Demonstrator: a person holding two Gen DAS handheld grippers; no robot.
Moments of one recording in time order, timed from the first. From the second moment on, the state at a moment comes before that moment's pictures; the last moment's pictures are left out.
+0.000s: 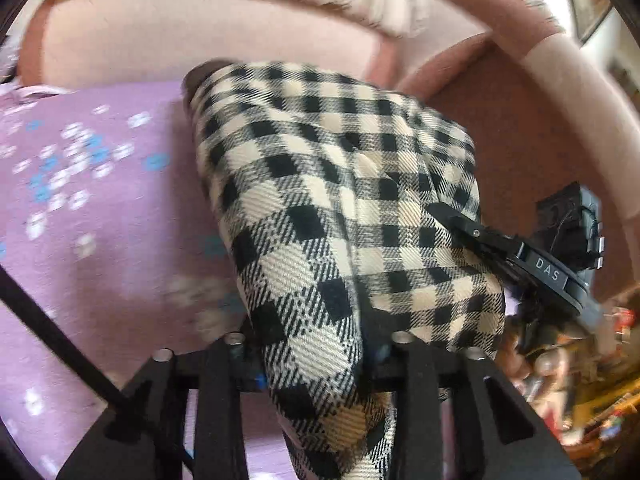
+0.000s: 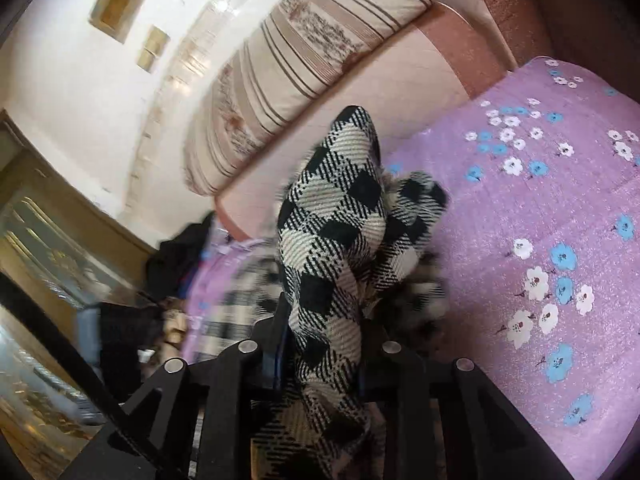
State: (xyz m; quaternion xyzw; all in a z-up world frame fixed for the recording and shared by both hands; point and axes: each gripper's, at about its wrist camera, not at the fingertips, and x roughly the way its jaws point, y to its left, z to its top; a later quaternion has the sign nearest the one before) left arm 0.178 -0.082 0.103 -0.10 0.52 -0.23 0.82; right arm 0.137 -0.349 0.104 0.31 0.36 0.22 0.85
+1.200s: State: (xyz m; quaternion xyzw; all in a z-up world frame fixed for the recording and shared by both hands) left arm 0.049 -0.039 0.067 0.01 0.52 -0.16 0.84; right arm 0.017 -0.302 0.041 0.17 0.52 0.08 0.83
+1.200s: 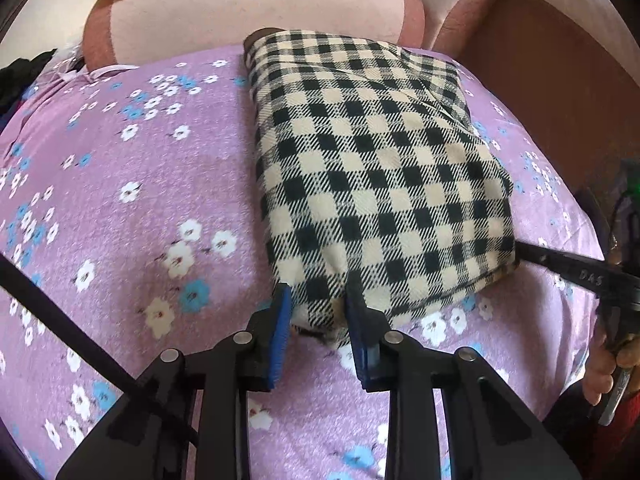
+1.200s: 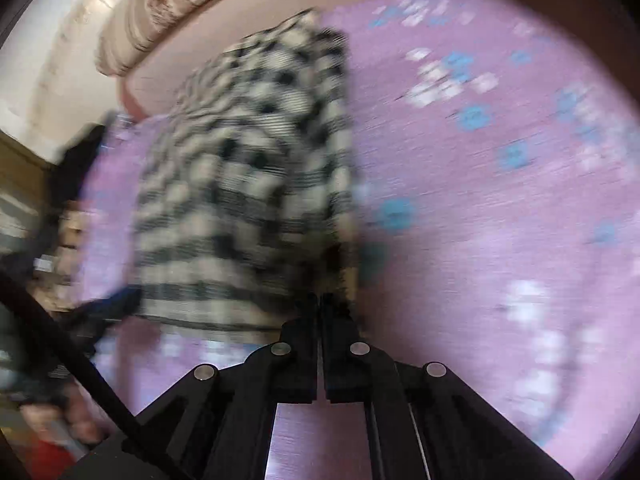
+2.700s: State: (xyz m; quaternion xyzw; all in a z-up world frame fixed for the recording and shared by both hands) left arm -0.044 0.005 0.083 -0.01 0.38 -0.04 0.92; right arm 0.026 -0.158 0.038 -0.03 0.45 0.09 0.89
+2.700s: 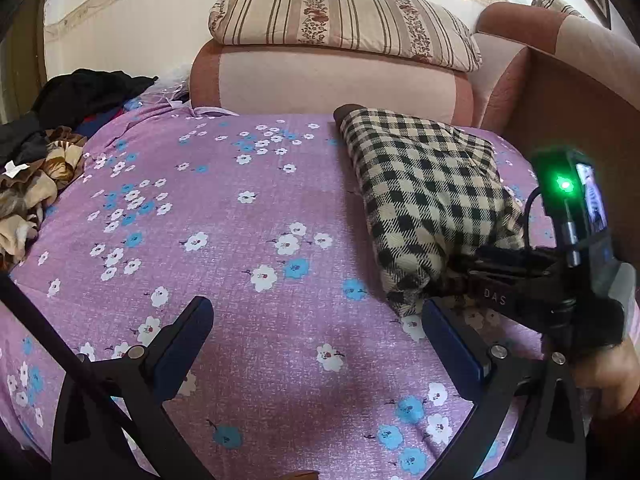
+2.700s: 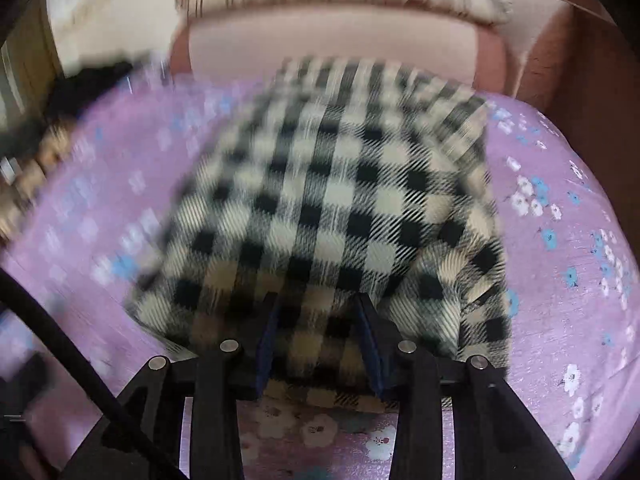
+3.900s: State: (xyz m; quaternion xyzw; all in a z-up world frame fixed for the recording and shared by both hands) left arm -0.049 -0.015 0.057 0.02 0.44 -0.03 0.90; right arm -0.045 -0.214 0.043 -0.03 0.46 -0.04 0.89
